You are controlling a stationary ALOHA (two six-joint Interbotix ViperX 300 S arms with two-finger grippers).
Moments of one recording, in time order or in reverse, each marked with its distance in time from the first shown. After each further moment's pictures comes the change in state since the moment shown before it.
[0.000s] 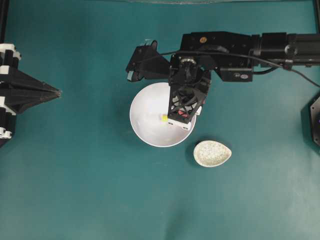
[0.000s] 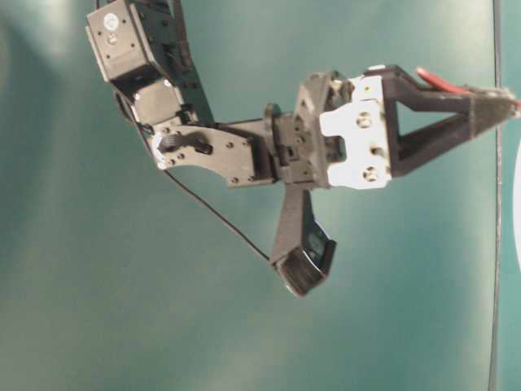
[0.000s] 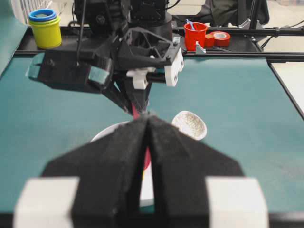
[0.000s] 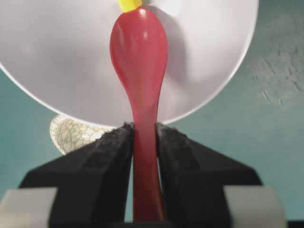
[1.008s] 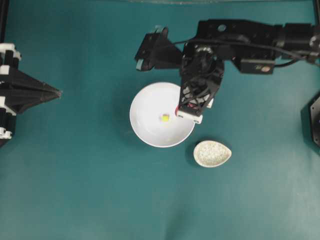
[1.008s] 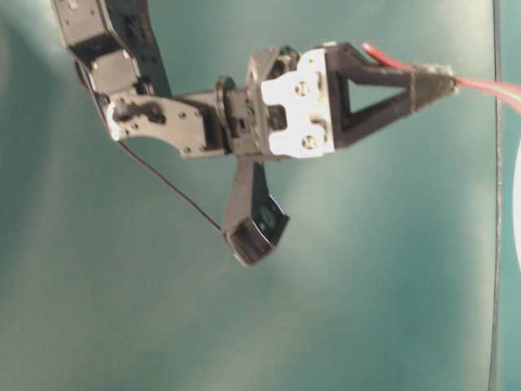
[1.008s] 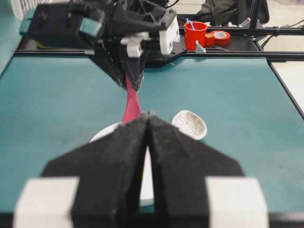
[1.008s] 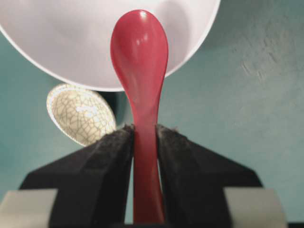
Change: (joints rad) left arm 0.000 0.003 -0.002 0.002 0.000 -0.002; right arm -0.014 -0.087 0.006 -0.040 0.075 0.017
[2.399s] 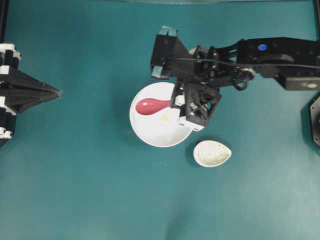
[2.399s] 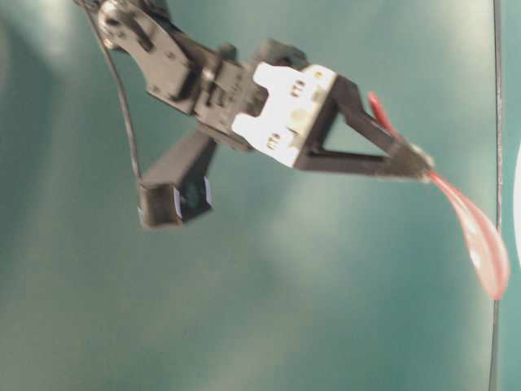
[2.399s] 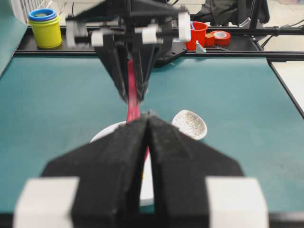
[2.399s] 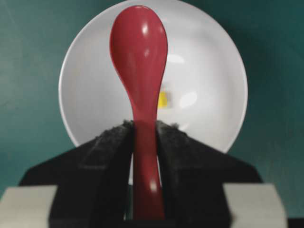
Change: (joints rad) left arm 0.000 0.000 0.000 -0.002 0.000 0.003; right arm 0.060 -0.224 0.287 0.000 -0.669 -0.132
